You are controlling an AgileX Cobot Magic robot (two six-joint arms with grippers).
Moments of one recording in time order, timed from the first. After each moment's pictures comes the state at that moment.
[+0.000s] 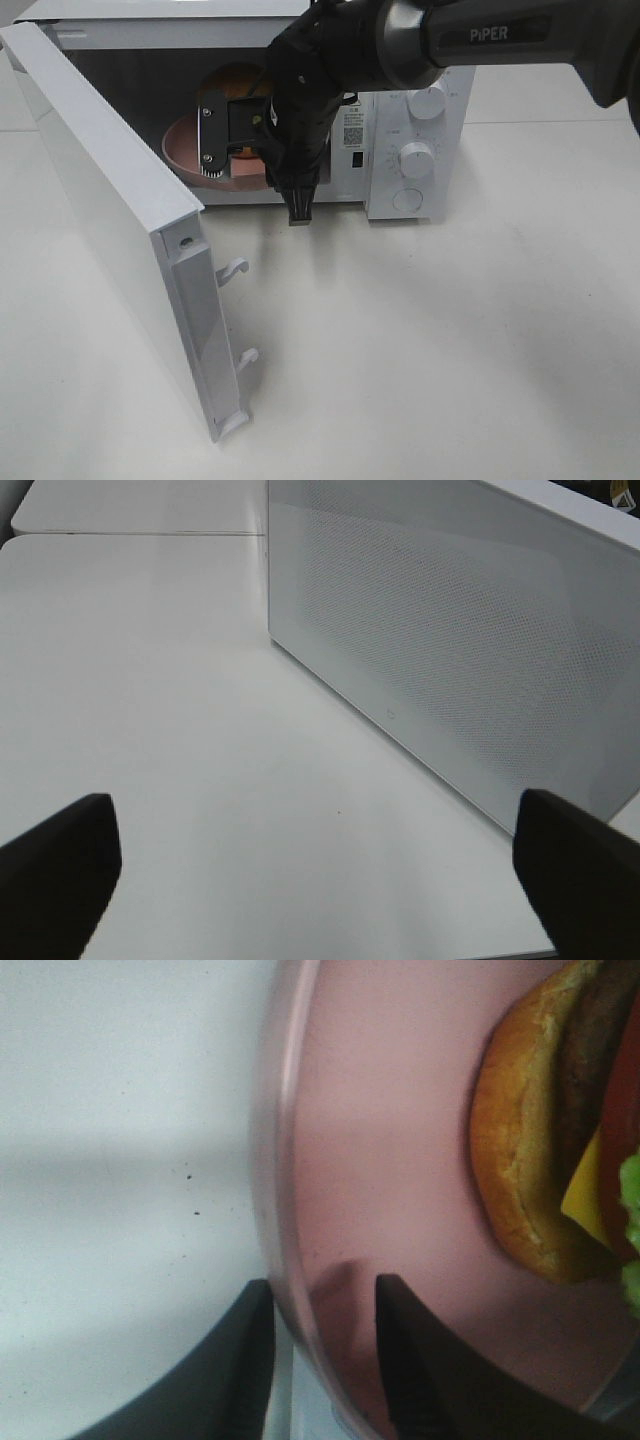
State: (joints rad) left arm 0.06 -0.01 -0.52 -0.23 1.08 0.14; right arm 0.70 2.26 -1.77 -0.38 0.57 -0.79
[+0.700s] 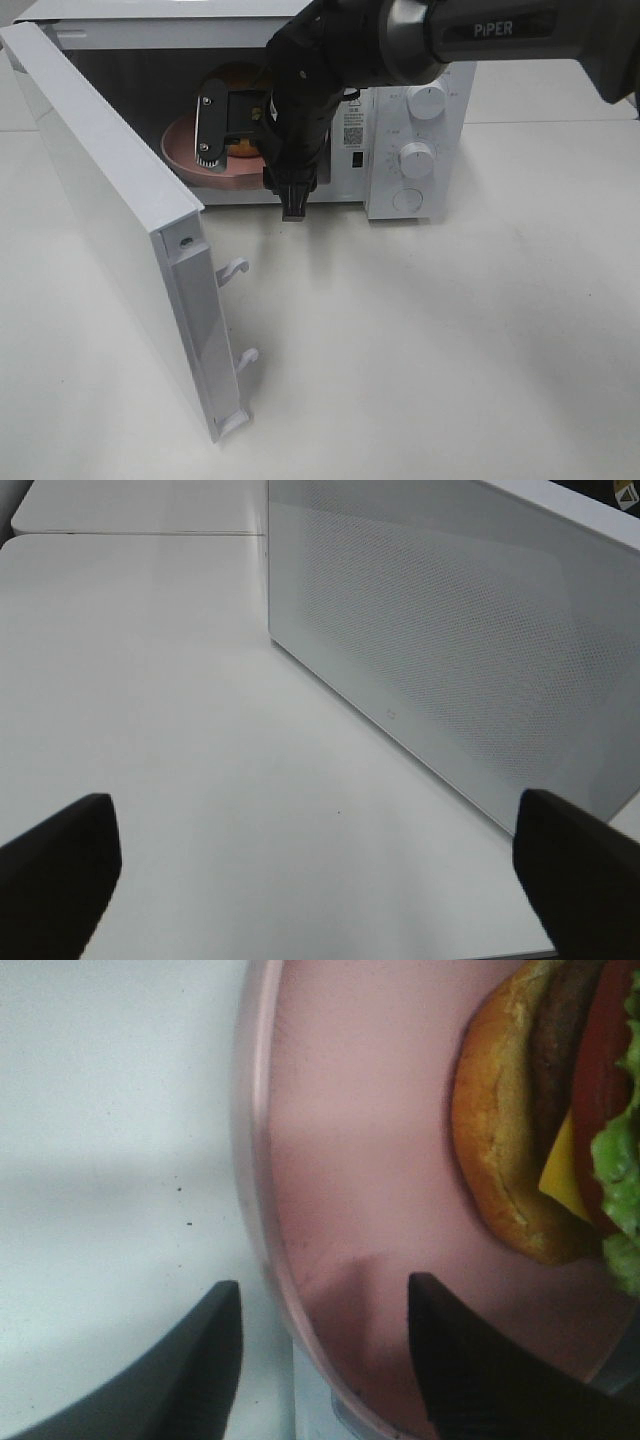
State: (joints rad) left arm 0.06 -0.01 -0.52 -0.23 1.08 0.14; right arm 0.70 2.25 -1.77 -0.38 0.57 -0.72
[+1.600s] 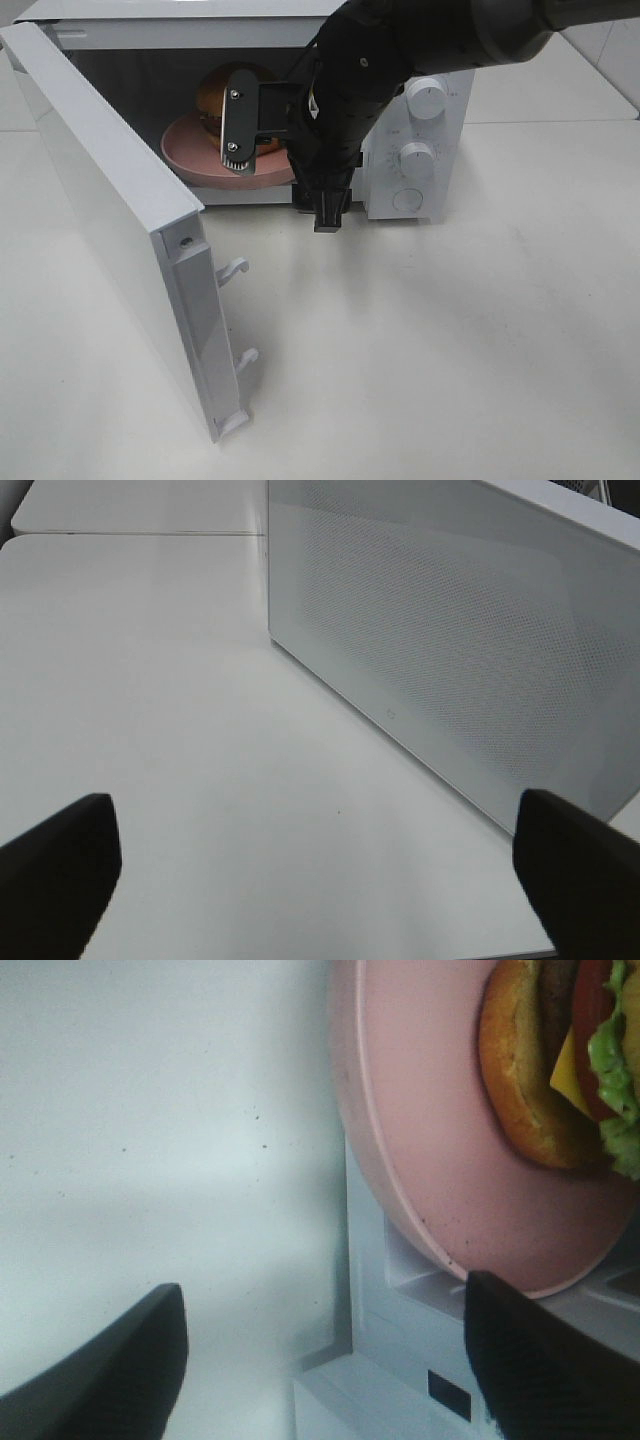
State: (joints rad) left arm 0.06 -0.01 -0.52 -0.23 1.08 0.14; right arm 0.70 2.01 -1.46 -0.37 0.49 -0.71
